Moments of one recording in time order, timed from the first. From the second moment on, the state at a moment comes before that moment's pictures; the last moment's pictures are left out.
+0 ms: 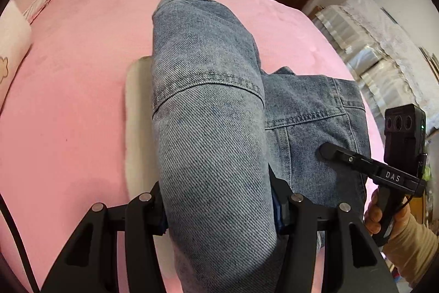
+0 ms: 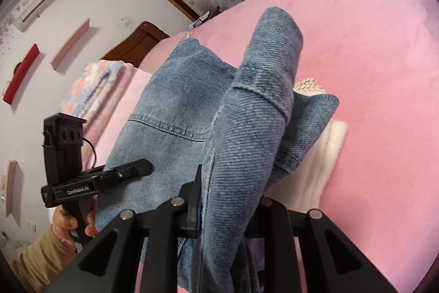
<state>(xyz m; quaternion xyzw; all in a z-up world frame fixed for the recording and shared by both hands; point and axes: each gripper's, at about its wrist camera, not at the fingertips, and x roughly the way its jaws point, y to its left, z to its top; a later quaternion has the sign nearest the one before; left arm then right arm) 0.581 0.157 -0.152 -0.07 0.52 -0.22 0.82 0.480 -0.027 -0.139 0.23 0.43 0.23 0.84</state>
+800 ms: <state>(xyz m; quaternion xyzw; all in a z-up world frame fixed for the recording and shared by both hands) 0.498 0.138 -0.119 -0.01 0.41 -0.13 0.90 0.394 -0.018 -0.125 0.04 0.40 0.10 0.91</state>
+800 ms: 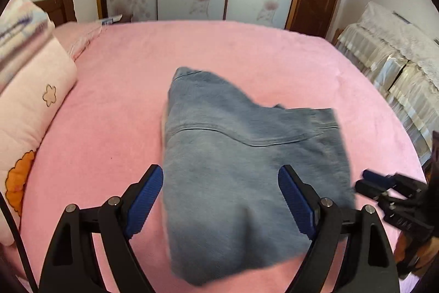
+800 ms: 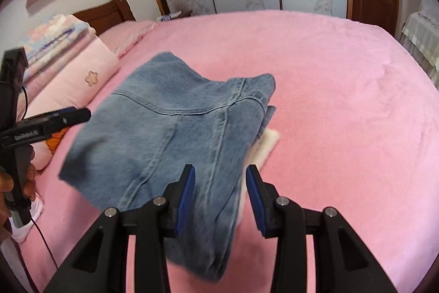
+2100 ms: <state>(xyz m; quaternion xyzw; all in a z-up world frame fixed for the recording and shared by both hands) 0.295 0.100 -0.087 -0.05 0.52 0.02 0.86 0.220 -0.038 -0.085 0.05 0.46 0.06 0.89</state>
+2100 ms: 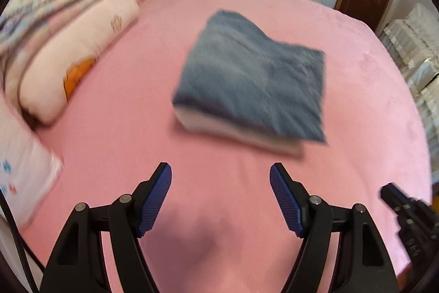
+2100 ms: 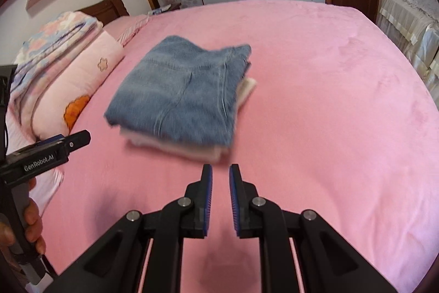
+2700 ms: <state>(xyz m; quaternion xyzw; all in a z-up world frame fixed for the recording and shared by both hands) 0.075 -0.010 -0.035 -0.01 0.55 -0.03 0.83 0.005 -0.112 -0.050 0.01 0.52 0.04 0.86</state>
